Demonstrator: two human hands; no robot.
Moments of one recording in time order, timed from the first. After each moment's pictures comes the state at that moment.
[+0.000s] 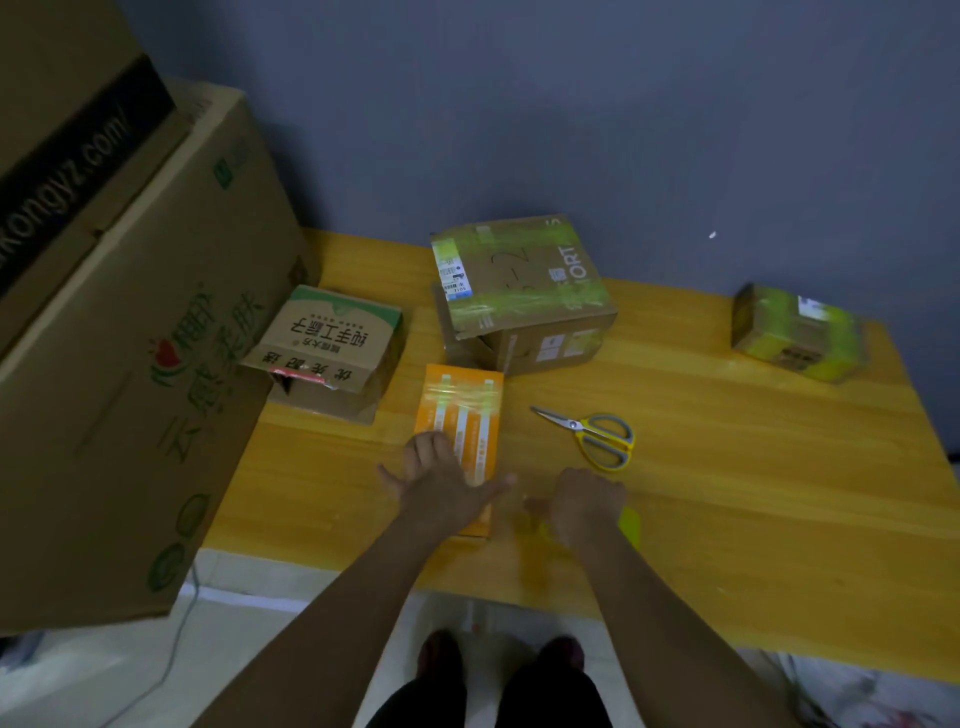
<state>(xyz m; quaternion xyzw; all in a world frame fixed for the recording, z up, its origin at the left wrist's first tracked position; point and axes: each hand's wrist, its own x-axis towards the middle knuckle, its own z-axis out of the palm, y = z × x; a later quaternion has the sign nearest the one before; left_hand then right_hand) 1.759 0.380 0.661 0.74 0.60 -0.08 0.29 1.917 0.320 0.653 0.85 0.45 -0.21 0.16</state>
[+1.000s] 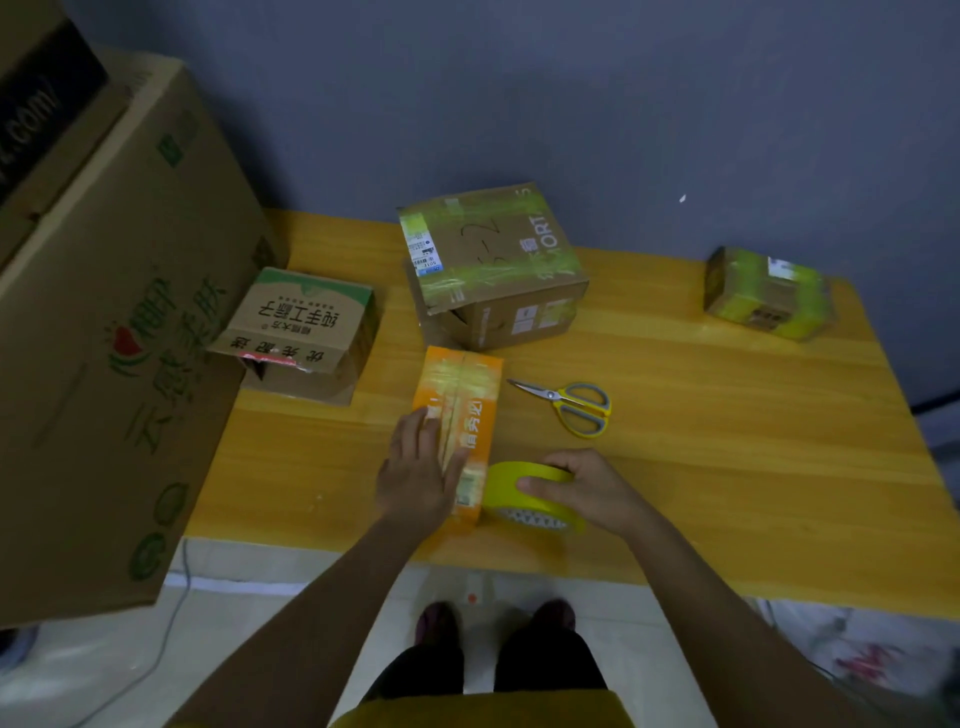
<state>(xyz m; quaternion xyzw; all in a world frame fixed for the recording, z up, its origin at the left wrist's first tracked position) 1.744 0.360 0.621 0.82 0.50 0.11 0.25 1.948 0.267 0.667 0.70 0.41 -0.51 -0.29</state>
